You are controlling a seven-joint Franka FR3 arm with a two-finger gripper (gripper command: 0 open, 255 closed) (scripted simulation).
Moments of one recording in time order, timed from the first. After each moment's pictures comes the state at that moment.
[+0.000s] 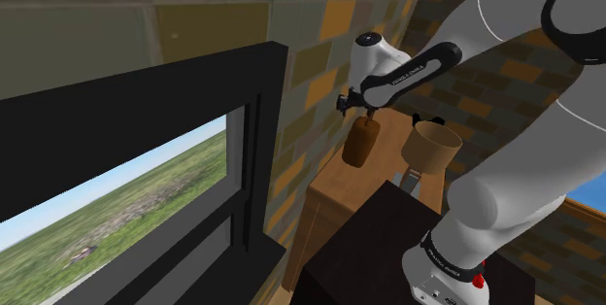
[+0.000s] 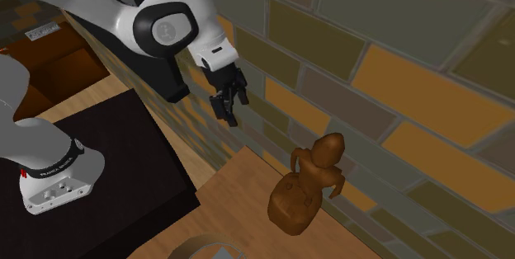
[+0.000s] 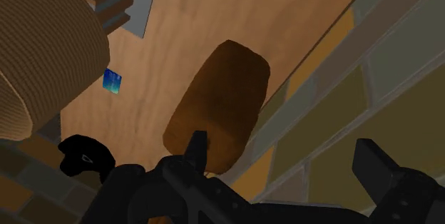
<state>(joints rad) -0.49 -0.07 0.12 -2.46 -0.68 2.51 1.03</state>
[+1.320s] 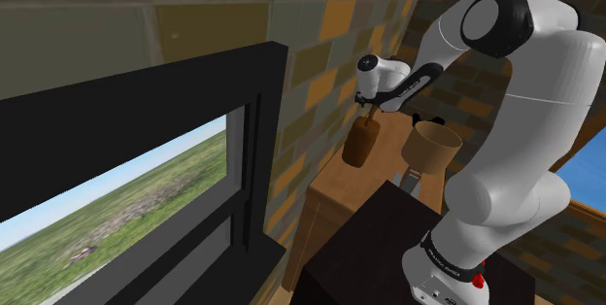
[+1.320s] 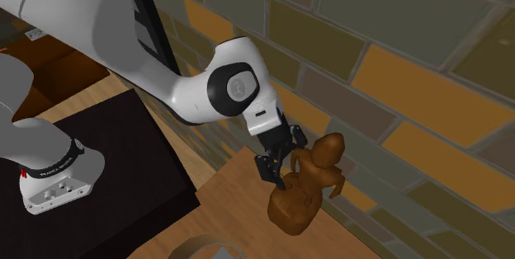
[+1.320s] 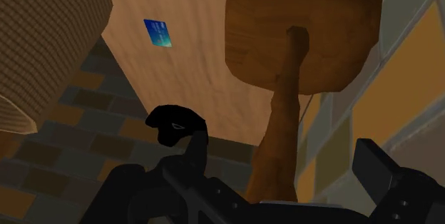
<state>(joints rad) -0.58 0.32 -0.06 -2.11 -1.25 2.55 1.72</state>
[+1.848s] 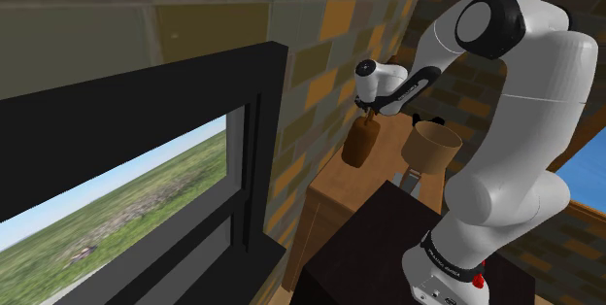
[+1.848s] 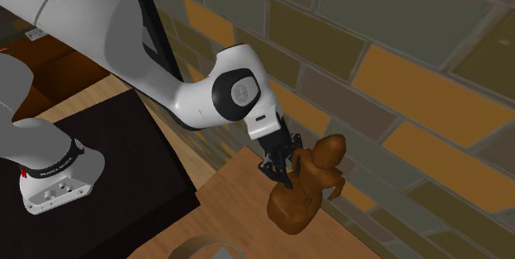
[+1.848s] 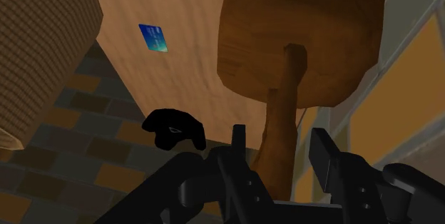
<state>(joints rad) -0.57 0.35 -0.06 -2.10 -1.29 2.57 1.77</state>
